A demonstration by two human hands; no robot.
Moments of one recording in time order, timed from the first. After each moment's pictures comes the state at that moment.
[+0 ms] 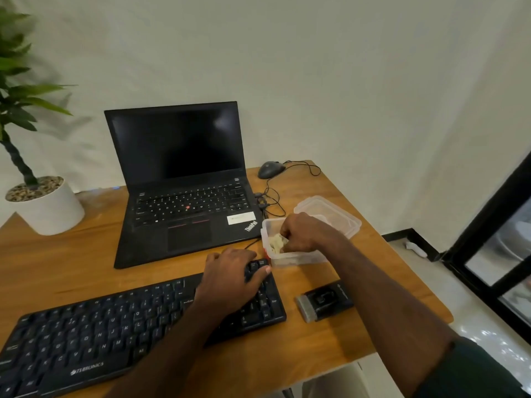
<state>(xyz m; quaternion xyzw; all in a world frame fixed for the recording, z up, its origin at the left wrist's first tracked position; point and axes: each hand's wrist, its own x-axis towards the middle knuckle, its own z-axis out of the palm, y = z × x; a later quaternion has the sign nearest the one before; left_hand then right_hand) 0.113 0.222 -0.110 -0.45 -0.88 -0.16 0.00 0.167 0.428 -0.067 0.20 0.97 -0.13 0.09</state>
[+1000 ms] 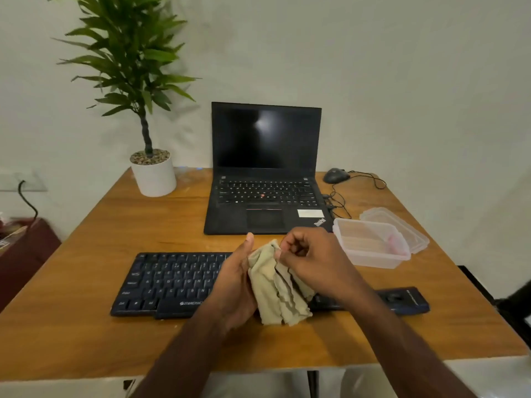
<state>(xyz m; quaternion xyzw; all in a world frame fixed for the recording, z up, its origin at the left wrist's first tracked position) 0.132 0.085 -0.074 -0.08 -0.38 -0.80 -0.46 0.203 0.225 -0.019 0.11 0.91 -0.39 -0.14</state>
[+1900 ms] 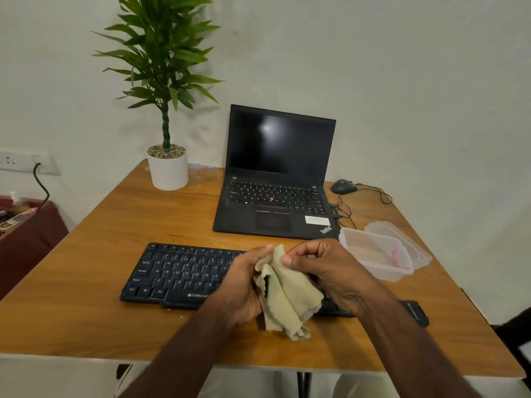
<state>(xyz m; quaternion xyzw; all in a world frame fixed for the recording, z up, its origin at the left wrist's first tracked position) 0.127 0.079 -0.085 -0.10 -0.35 -0.80 -0.48 0.208 0.223 -0.013 0.15 0.71 -0.69 0.02</state>
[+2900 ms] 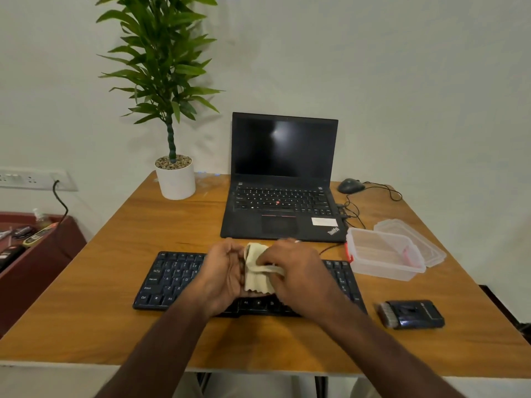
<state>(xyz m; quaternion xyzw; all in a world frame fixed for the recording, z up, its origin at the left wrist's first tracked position) 0.101 0.043 -0.059 -0.05 -0.56 -0.73 -0.39 0.190 0.185 -0.036 -0.08 0.95 -0.19 -0.22</state>
